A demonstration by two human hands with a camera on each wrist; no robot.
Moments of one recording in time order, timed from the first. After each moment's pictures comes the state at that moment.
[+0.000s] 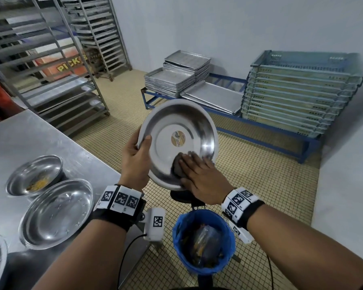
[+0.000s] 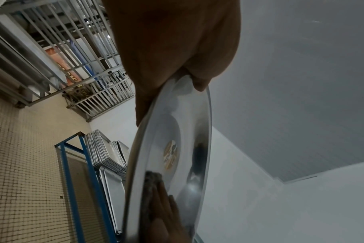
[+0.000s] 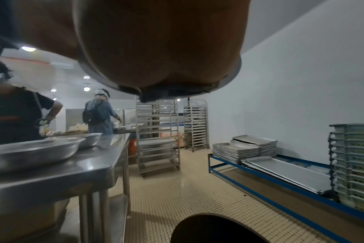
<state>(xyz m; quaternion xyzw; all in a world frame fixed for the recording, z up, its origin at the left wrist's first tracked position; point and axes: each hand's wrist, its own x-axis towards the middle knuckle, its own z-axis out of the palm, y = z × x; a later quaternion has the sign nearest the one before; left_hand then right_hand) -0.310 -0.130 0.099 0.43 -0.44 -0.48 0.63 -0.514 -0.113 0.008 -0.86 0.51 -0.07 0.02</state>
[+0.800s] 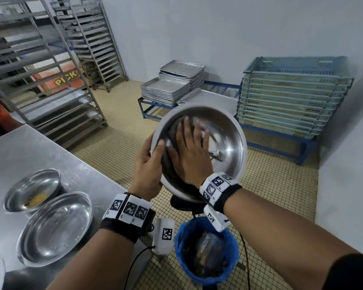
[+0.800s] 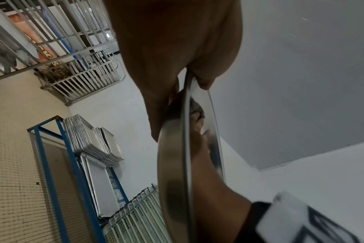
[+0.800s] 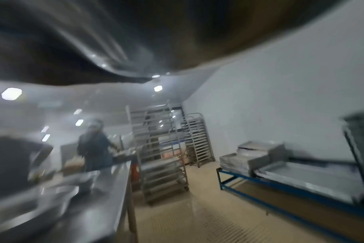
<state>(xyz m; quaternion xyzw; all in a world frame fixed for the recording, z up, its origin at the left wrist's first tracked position) -0.343 -0.129 0.102 0.34 -0.45 -0.56 0.61 -0.471 -0.155 0.064 -0.72 0.62 -0.29 -0.10</state>
